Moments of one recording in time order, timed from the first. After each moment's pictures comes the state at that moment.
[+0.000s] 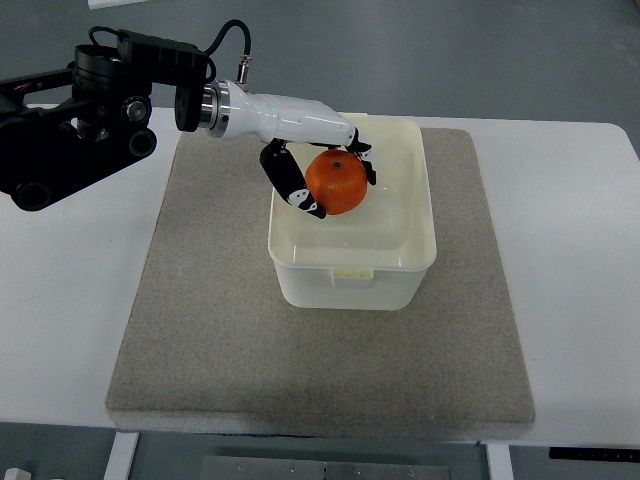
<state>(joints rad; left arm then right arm) -1.27 0.47 -0.31 -1.21 1.53 -0.42 -0.34 0.00 0.00 -0.12 0.16 -0.04 -0.03 0.13</state>
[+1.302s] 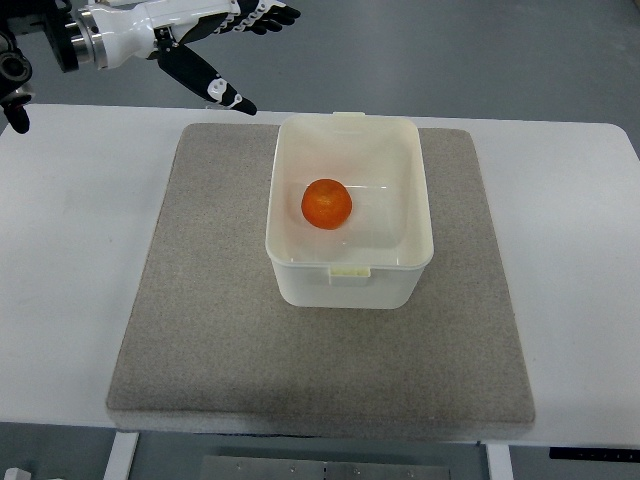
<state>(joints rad) -1.18 0.67 -0.44 -1.02 0.92 -0.41 -0.34 0.00 0.00 -0.12 0.16 -0.04 -0.03 0.13</state>
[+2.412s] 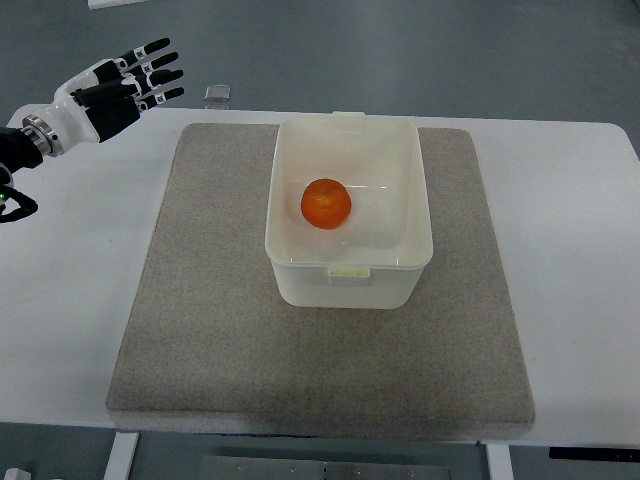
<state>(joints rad) -0.93 0.58 -0.44 -0.73 -0.18 -0.52 -0.10 0.00 0.00 -0.12 0.16 -0.04 -0.03 0.13</state>
